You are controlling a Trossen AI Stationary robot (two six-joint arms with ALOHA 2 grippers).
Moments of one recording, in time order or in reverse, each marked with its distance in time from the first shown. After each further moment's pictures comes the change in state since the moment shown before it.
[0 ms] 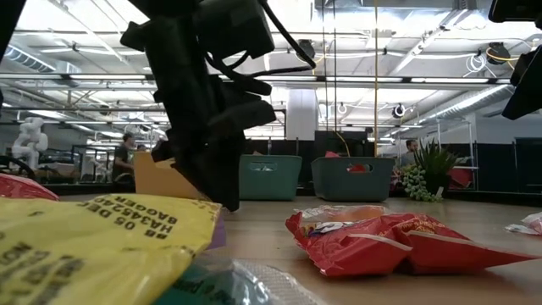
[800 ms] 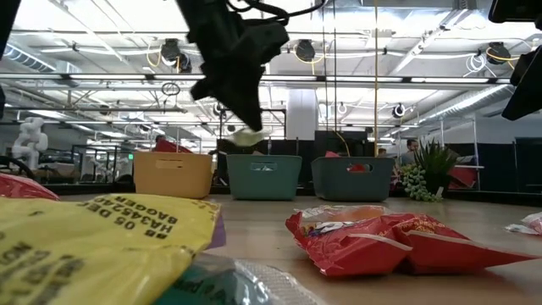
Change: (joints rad) left arm 0.105 -0.191 0.197 -0.183 -0.056 0.289; right arm 0.000 0.000 0.000 -0.009 0.002 0.000
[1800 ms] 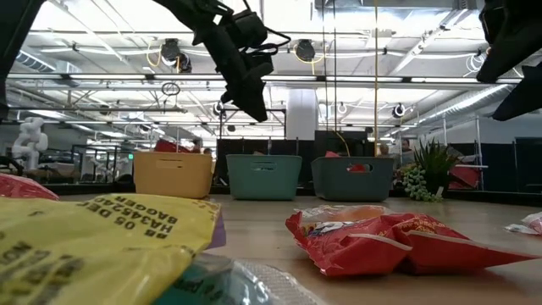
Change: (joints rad) left arm 0.611 -0.002 0.190 0.014 0.277 0.703; right arm -0.026 0.000 0.000 -0.001 0.077 0.458
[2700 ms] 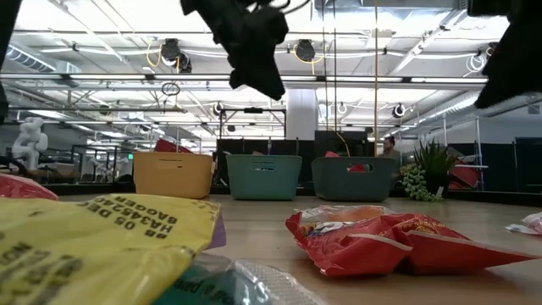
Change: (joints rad) left arm -0.325 -0.080 -0.102 0.043 0.042 -0.163; right arm -0.048 0.000 0.037 0.002 -0.066 -0.488
